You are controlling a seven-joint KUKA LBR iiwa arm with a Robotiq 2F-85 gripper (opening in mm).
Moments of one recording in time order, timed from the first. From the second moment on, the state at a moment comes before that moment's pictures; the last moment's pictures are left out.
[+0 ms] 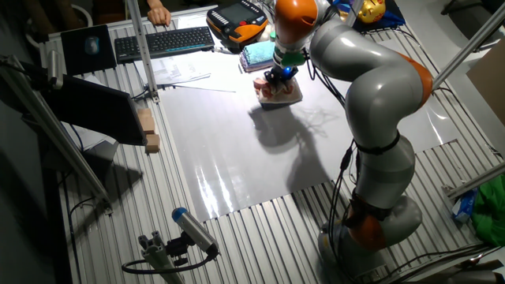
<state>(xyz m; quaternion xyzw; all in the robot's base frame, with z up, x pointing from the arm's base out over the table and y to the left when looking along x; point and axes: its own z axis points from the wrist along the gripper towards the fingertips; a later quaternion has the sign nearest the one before) 0.634 0.065 0.202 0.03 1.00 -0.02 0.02</state>
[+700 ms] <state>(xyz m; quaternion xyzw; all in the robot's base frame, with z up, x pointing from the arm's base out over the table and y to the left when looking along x) 0.634 0.065 0.202 0.02 1.00 0.00 0.02</state>
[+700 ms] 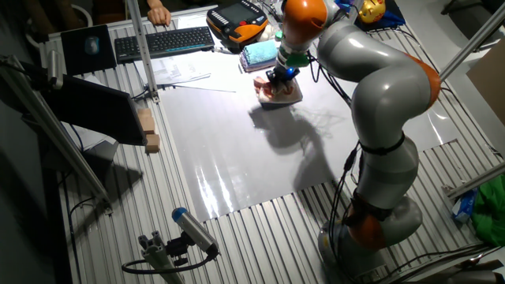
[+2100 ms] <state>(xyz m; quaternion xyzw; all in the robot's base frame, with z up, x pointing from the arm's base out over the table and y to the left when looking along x) 0.599 0.107 0.169 0.03 1.00 0.01 0.00</state>
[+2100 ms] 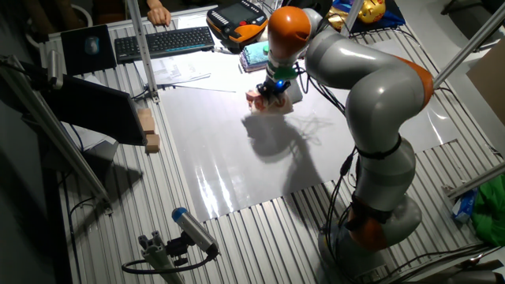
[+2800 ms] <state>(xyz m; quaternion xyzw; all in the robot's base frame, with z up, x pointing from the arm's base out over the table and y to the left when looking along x) 0.600 0.106 0.163 0.04 1.00 0.01 0.01</state>
